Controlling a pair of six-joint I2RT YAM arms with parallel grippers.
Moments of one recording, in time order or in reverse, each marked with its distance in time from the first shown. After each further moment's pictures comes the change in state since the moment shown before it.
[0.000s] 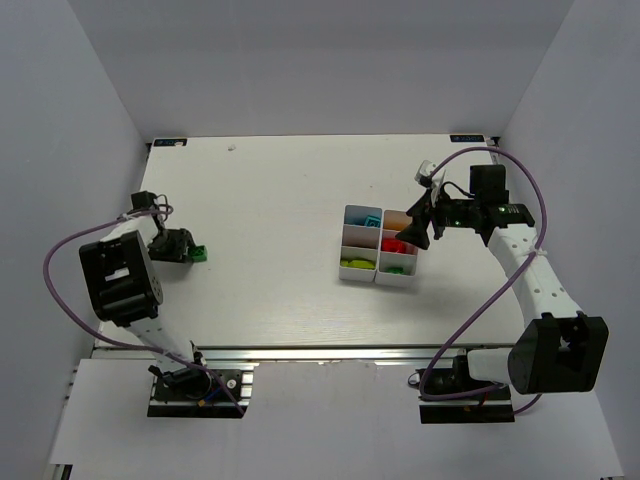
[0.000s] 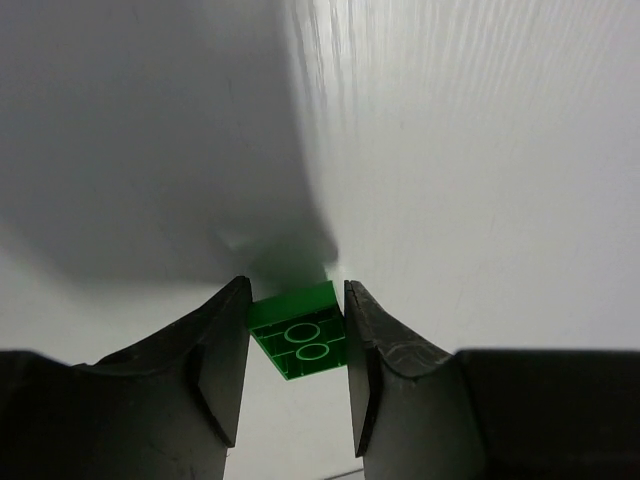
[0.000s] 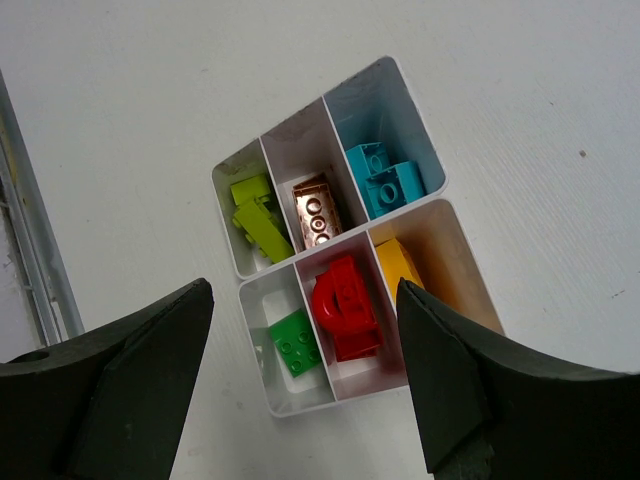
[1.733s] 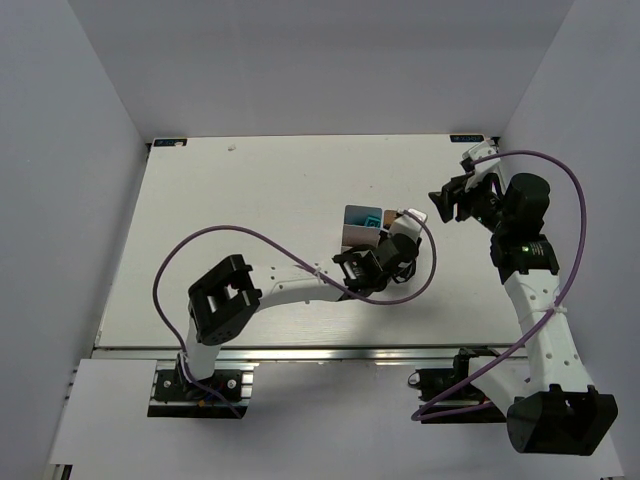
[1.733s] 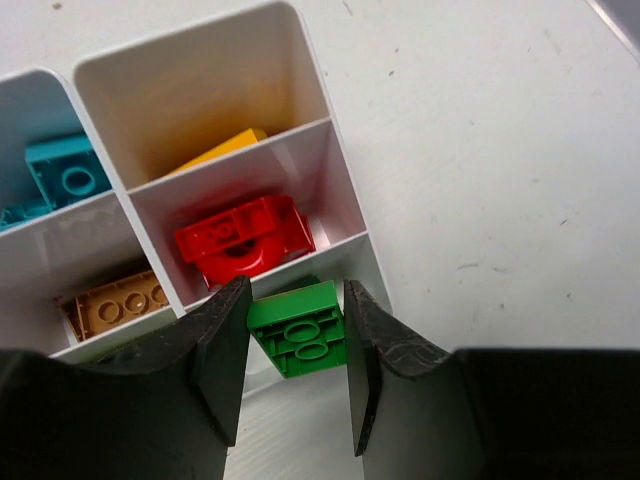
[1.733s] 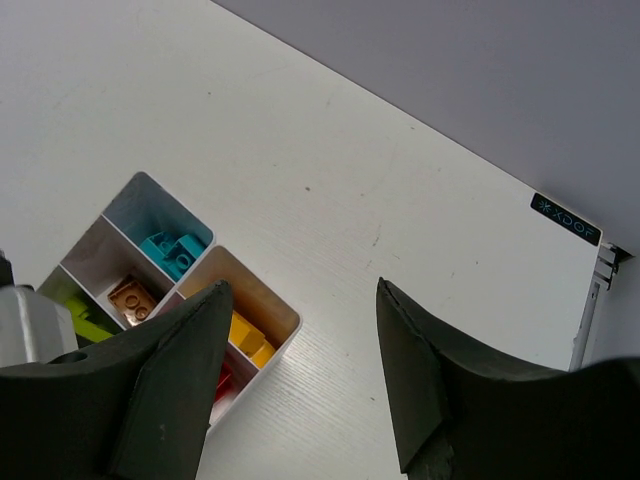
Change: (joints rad) left arm -1.495 0.175 0.364 0.600 -0.558 0.813; right arm -0.074 -0.307 -0.132 0.422 0.404 0.343
